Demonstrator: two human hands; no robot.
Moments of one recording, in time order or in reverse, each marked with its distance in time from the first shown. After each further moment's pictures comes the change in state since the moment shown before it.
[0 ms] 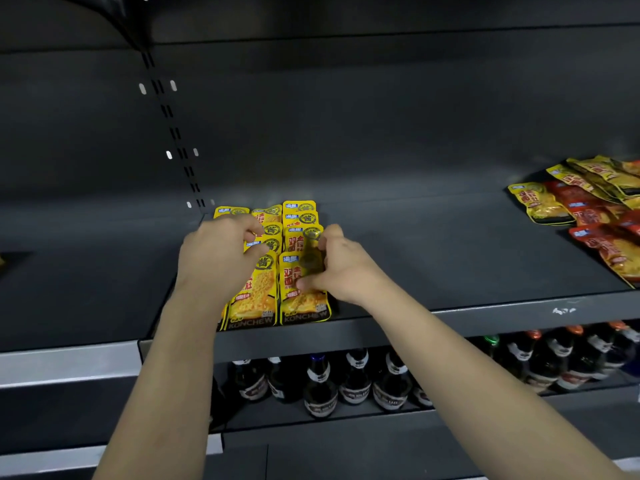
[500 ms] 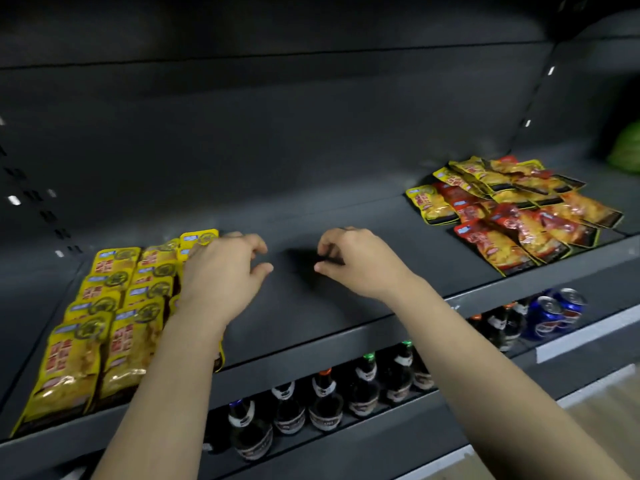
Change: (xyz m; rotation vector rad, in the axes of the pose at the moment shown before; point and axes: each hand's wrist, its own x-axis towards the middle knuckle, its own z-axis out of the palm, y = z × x) left_hand 0.031 0.117 0.067 0.098 -0.135 0.256; right_hand -0.028 0.102 -0.116 -0.355 0.249 -0.075
